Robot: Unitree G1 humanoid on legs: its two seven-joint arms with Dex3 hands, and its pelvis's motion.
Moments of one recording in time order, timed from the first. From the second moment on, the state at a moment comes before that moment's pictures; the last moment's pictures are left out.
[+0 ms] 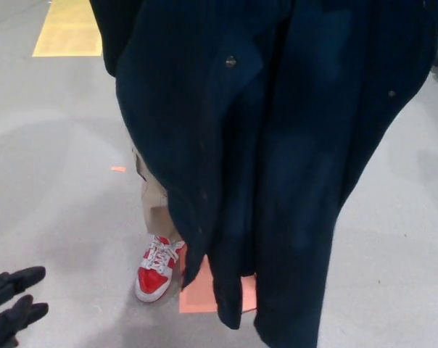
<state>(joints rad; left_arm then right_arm) -0.15 0.49 0.27 0.97 -0.16 -0.36 -0.63 -1.93 -0.33 0.30 1.33 -0.52 -0.06 0.03</state>
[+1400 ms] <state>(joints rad) -0.04 0.51 -0.17 -0.19 -0.47 0.17 -0.91 -1.91 -0.11 0.31 1.35 -0.52 -0.07 0.05</state>
